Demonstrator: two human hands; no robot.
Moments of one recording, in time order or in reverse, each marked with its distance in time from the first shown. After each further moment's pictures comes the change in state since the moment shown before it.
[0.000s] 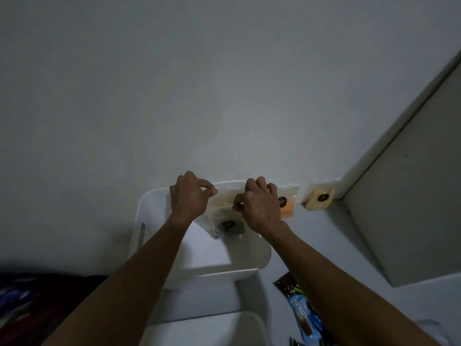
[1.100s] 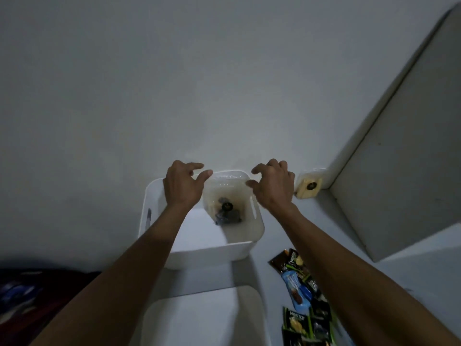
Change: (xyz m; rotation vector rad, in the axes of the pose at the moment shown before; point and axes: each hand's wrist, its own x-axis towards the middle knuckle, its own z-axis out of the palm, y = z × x) left_hand -0.060 0.015 -0.050 -0.298 0.205 0.025; right_hand -0.038 0.005 -0.059 0.156 0.172 0.318
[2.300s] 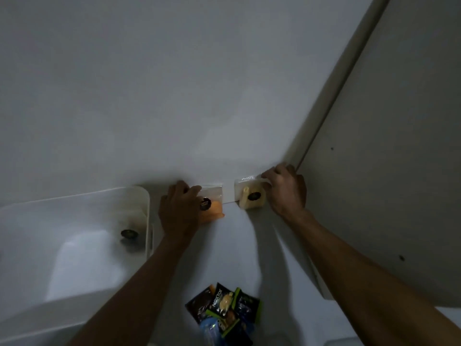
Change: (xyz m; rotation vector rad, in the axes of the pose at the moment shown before) left_hand 0.001 0.081 0.270 0.487 -0.167 0.171; right_hand 0.118 0.293 0.045 -0.131 -0.013 -0.054
